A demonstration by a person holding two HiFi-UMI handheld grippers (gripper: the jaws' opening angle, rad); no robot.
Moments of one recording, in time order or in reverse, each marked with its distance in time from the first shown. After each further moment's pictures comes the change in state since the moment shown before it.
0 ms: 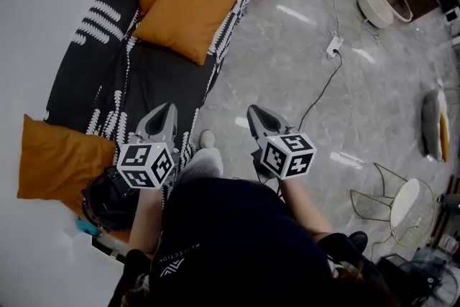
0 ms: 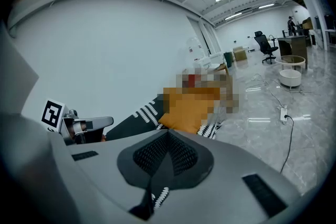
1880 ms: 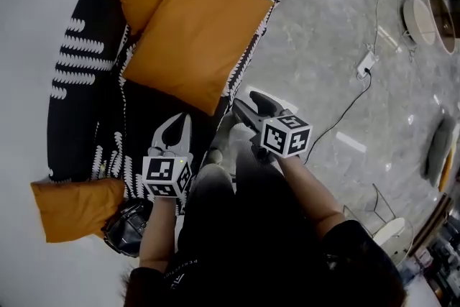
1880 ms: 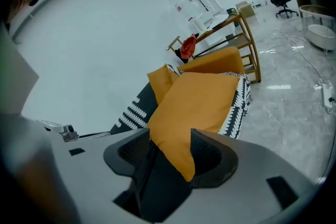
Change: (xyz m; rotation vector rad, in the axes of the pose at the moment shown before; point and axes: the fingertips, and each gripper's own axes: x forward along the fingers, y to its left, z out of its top) left arm 0.305 0.137 0.034 0.003 0.235 0.091; right arm 0.358 -0.143 0.094 0.193 0.282 0.188
